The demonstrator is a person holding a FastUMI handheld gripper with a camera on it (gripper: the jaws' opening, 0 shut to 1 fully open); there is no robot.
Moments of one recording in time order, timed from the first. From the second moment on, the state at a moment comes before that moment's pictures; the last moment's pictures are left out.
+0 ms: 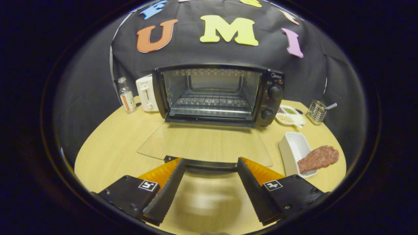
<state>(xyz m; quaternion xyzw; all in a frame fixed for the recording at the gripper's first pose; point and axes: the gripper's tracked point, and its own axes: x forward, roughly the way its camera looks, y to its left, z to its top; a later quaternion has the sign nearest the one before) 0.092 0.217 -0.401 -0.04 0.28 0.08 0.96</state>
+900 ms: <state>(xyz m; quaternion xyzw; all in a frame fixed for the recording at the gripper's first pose) 0.121 -0.046 -0.377 0.02 0.32 0.11 0.94</state>
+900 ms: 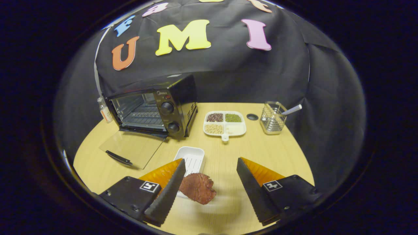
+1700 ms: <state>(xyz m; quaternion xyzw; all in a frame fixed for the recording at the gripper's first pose) 0.092 -0.024 -0.402 0.28 0.45 0.18 0.83</state>
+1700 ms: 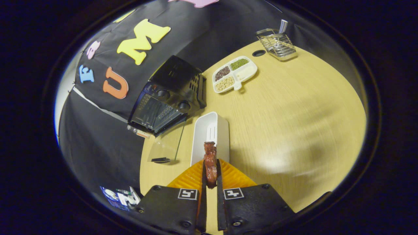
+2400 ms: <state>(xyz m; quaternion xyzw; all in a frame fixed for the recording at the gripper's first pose) 0.138 0.112 -0.309 0.39 0.34 0.17 0.84</state>
